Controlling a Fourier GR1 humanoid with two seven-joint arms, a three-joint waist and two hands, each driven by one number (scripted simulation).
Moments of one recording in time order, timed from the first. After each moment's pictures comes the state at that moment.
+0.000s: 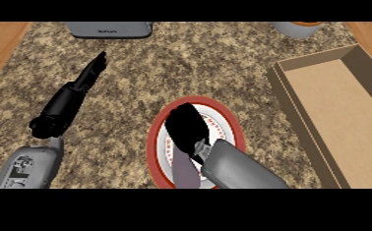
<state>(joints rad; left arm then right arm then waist) -0.23 0.29 -0.03 -1.51 -0.09 -0.18 -0.09 -0.63 -0.02 0.80 -1.20 1.11 0.43 0.36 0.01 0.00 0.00</state>
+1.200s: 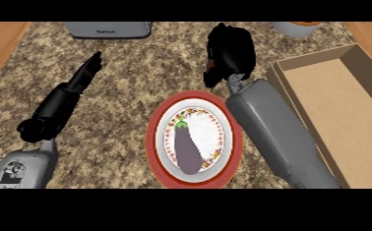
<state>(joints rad) -0.21 0.29 0.00 -1.57 -0.09 -0.21 -0.05 -0.83 -0.05 0.29 -1.18 1.16 0.10 0.60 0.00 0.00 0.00</state>
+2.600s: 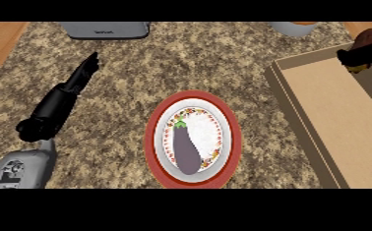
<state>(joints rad) -0.20 0.28 0.03 -1.55 -0.11 -0.22 -0.08 -0.65 -0.46 -0.25 -1.40 1.00 0.30 0.74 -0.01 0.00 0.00</state>
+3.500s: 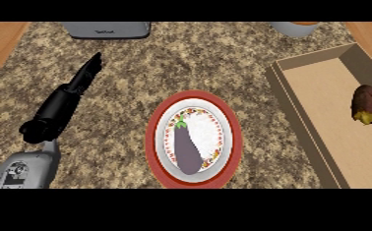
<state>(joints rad) -0.20 0.25 0.03 -1.57 -0.13 -0.23 -0.06 -0.46 -0.55 -0.45 -1.36 0.68 0.51 0.42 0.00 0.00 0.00</state>
